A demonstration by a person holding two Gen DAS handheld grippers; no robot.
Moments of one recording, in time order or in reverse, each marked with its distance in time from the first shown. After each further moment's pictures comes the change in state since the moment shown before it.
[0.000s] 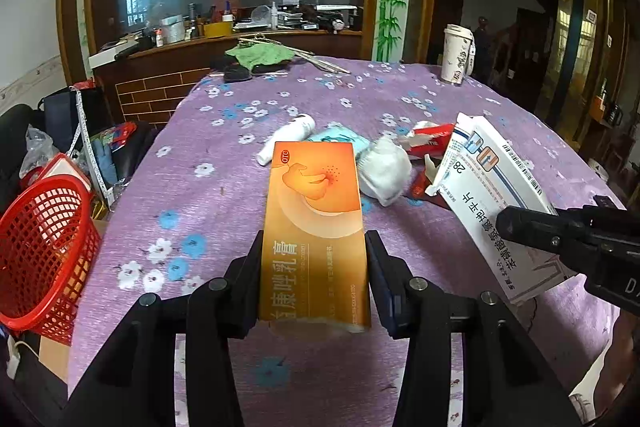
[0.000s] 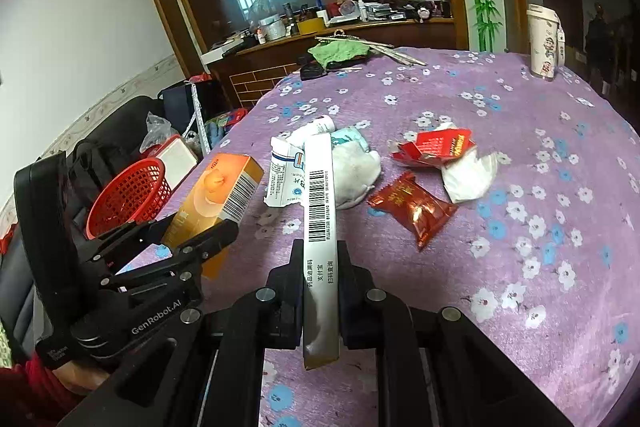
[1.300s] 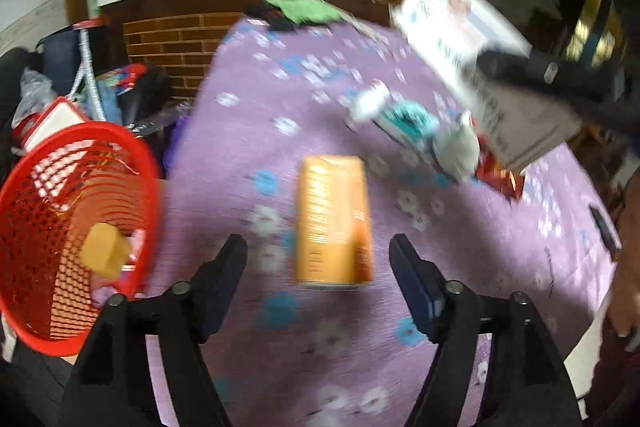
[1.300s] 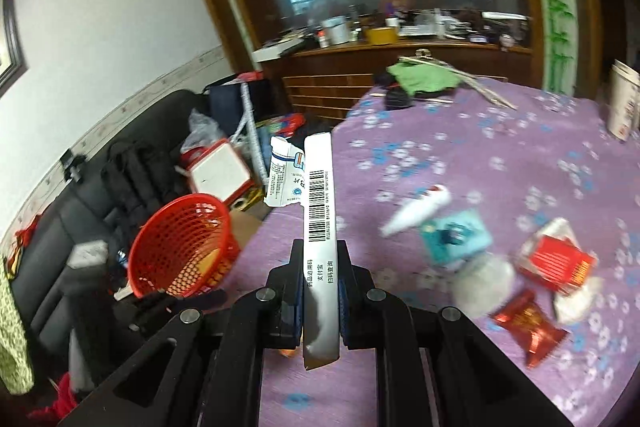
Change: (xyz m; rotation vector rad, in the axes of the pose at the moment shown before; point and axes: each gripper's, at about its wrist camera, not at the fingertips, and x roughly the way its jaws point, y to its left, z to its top) left arm 0.008 0.104 0.002 -0.086 0.201 -0.068; right arm 0.056 0.098 0.094 -0.080 0.018 0.126
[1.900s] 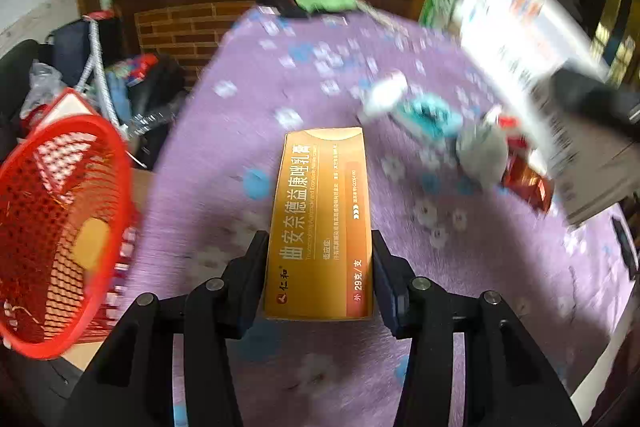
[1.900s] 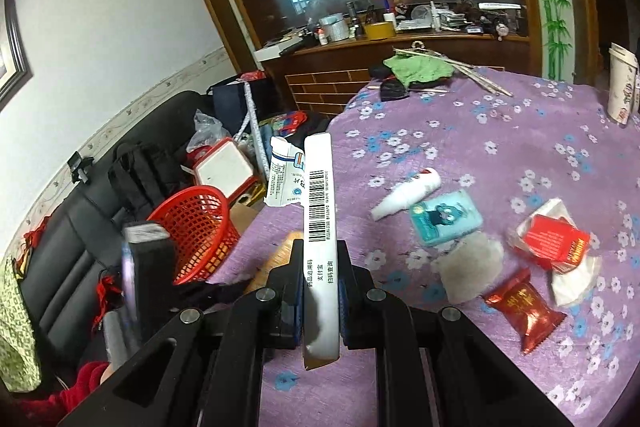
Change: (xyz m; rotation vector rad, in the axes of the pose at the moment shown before) left arm 0.014 0.009 0.012 -0.067 -0.029 0.069; right arm -0.006 -0.015 -0.014 0.012 0.008 0.054
